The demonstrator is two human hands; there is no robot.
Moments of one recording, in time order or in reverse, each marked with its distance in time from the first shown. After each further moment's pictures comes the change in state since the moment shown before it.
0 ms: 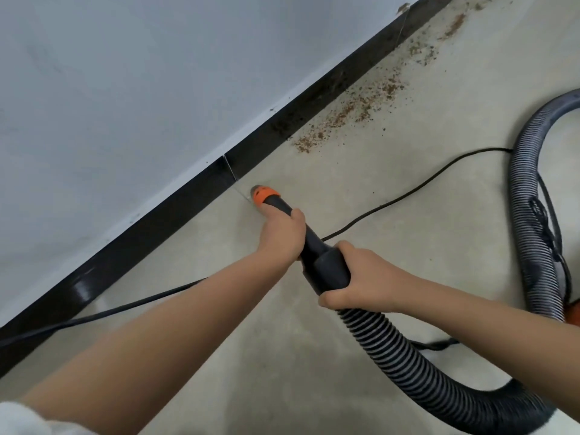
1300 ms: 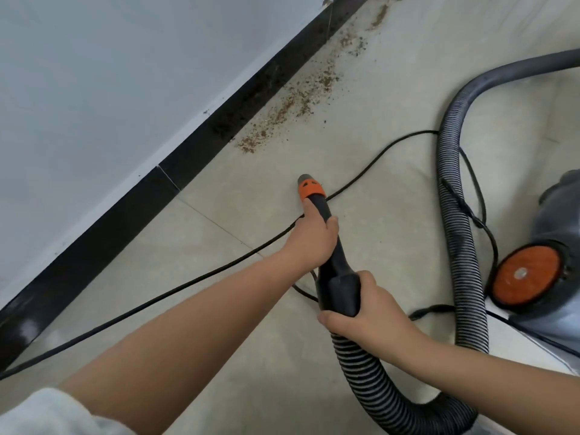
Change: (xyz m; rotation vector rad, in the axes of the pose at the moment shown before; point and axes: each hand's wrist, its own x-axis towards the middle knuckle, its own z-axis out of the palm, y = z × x) left_hand -0.025 0.020 0.079 0.351 -0.390 0.304; right_hand -0.057 0.050 0.030 0.317 0.330 0.287
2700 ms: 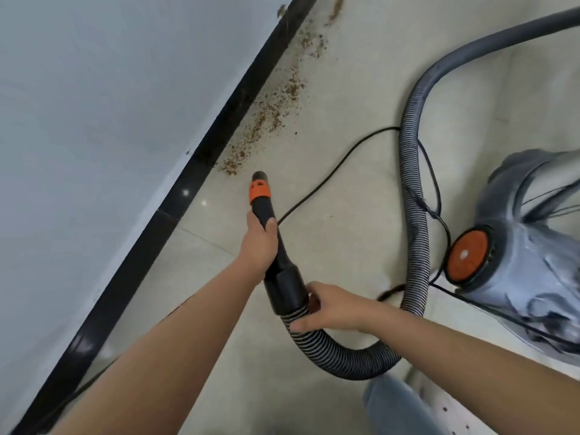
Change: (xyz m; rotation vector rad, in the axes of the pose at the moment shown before) left_hand -0.018 0.036 -0.057 -0.223 0.132 -0.298; right_hand 0.012 -0.037 -0.028 0.060 -0.489 0.049
